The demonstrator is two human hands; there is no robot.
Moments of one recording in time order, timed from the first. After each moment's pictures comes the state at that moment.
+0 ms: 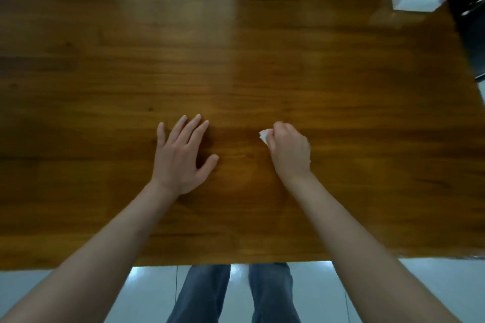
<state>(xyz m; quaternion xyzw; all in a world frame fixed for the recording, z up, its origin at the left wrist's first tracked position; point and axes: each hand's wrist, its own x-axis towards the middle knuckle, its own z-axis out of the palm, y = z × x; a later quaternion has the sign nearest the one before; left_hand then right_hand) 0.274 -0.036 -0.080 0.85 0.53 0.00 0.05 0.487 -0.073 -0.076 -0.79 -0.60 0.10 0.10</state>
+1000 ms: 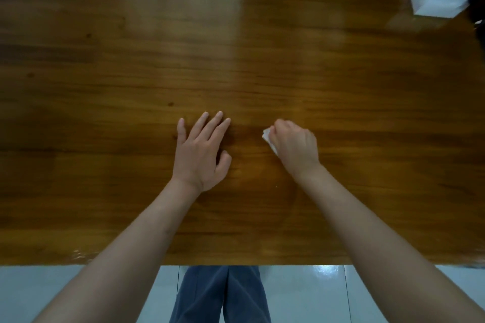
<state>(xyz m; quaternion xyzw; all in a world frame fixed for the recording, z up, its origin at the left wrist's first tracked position) 0.269 -0.037 -0.088 0.84 0.52 0.07 0.08 0.460 -0.059 -0.067 -0.71 -0.69 0.02 0.09</state>
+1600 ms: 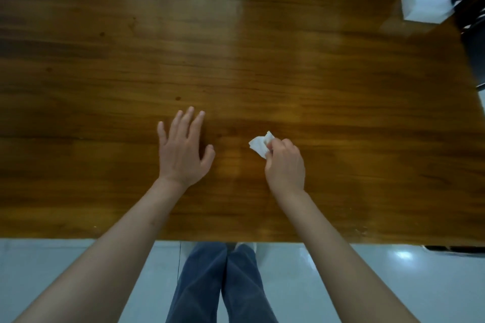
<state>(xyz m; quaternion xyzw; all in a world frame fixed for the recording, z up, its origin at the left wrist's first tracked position) 0.233 -0.051 -0.081 0.80 0.60 0.06 0.07 0.423 -0.113 -0.056 -0.81 -0.55 0.17 0.13</state>
